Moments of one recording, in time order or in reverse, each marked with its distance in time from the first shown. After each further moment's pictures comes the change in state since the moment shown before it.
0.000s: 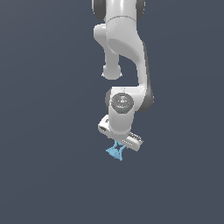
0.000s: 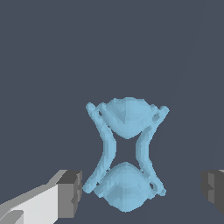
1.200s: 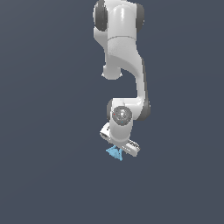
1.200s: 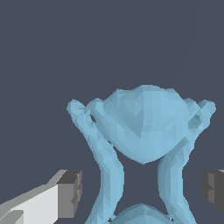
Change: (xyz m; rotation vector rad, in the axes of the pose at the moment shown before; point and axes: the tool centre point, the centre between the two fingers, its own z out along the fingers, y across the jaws) arm 0.001 -0.003 0.058 -0.004 0.000 0.037
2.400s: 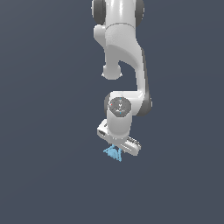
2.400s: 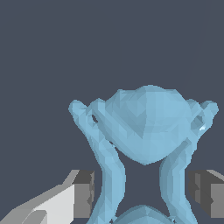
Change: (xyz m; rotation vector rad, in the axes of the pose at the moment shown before) arm 0.019 -0.003 -0.047 0.033 0.047 -0.017
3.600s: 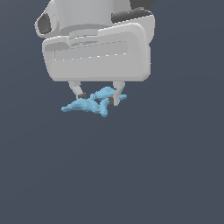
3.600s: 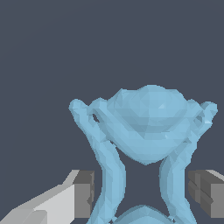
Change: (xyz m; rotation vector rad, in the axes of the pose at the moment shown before) arm 0.086 0.013 -0.371 0.248 0.345 -0.127
